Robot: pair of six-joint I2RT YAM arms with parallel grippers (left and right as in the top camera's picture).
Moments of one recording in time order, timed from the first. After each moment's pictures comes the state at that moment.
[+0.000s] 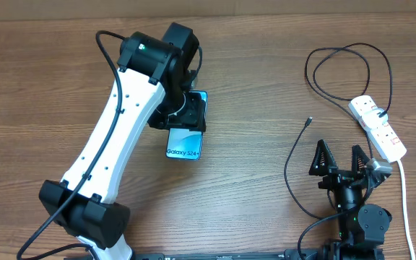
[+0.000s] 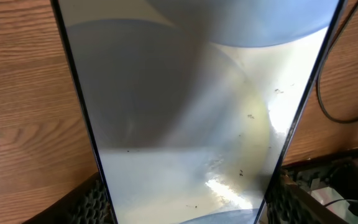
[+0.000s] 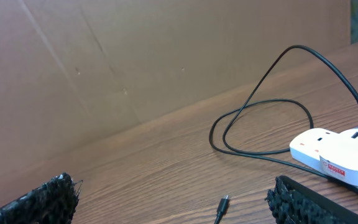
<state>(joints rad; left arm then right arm) -0.45 1.85 1.99 -1.69 0.17 -0.32 -0.12 0.01 0.02 -0.03 -0.11 0.38</state>
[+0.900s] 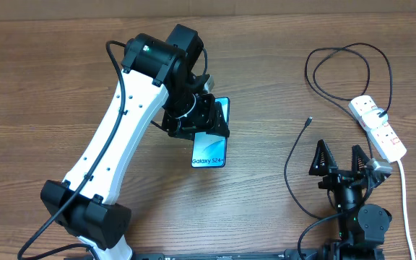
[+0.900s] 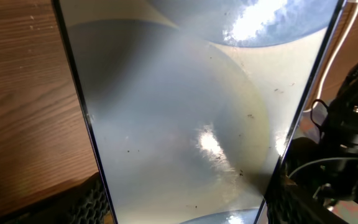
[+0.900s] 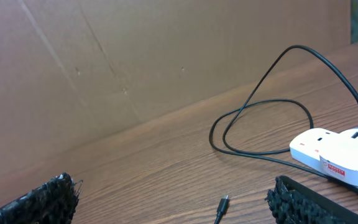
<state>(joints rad) -0.46 1.85 1.99 -1.69 0.48 -0.36 -0.12 0.01 0.02 -0.03 -0.11 0.38</state>
